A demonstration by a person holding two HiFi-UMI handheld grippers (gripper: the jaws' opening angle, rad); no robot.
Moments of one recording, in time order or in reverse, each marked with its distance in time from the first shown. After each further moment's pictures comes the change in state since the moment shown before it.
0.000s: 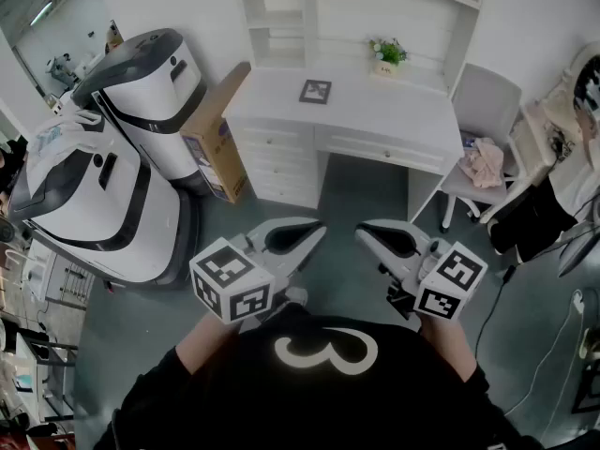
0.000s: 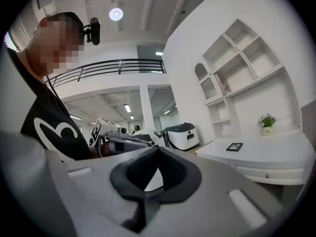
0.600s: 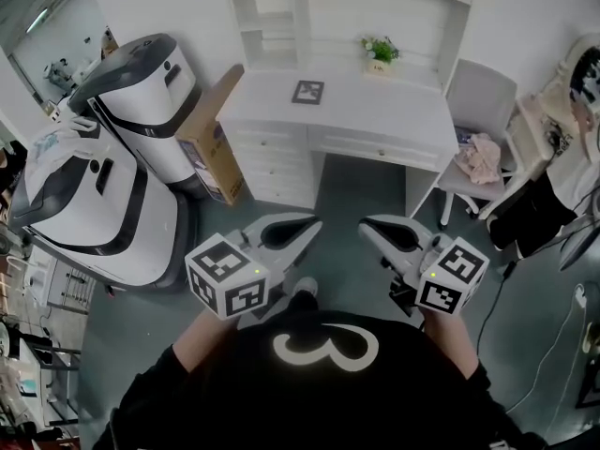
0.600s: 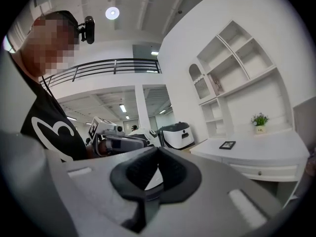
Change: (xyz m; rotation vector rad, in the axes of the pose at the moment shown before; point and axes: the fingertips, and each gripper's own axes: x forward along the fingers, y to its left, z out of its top) left arm 0.015 -0.004 0.006 0.000 0.014 0.006; right arm -0.020 -0.020 0.002 0.027 0.009 -0.048
